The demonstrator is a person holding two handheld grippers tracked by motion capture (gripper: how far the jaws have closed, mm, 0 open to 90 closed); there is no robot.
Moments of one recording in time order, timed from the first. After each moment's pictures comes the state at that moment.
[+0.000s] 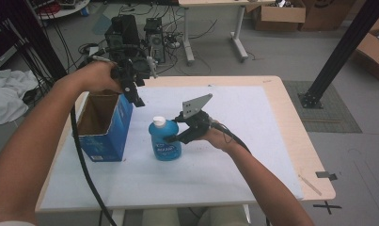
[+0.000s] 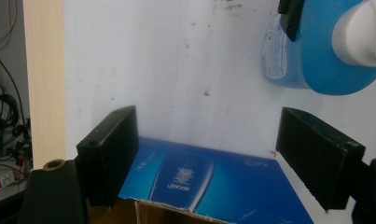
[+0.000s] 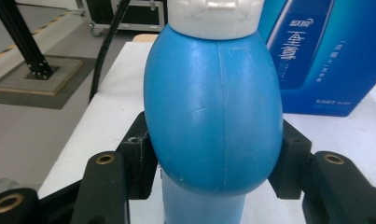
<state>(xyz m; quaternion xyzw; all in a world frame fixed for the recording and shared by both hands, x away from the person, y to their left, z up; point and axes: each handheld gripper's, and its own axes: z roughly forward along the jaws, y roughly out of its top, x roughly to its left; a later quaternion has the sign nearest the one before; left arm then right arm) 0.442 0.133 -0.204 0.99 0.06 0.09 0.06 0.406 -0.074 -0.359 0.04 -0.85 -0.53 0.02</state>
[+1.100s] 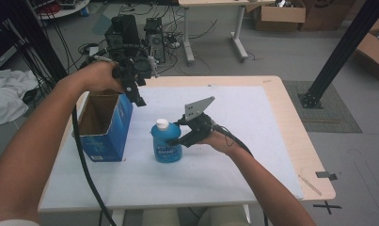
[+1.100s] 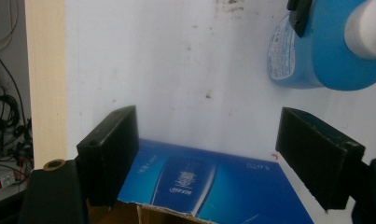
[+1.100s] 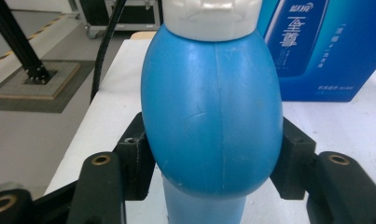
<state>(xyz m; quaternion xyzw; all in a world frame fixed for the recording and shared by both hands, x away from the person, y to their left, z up) 0.444 0.129 -0.205 0.99 0.06 0.09 0.06 0.399 -0.082 -0.362 0.02 -0.85 -0.53 0.03</state>
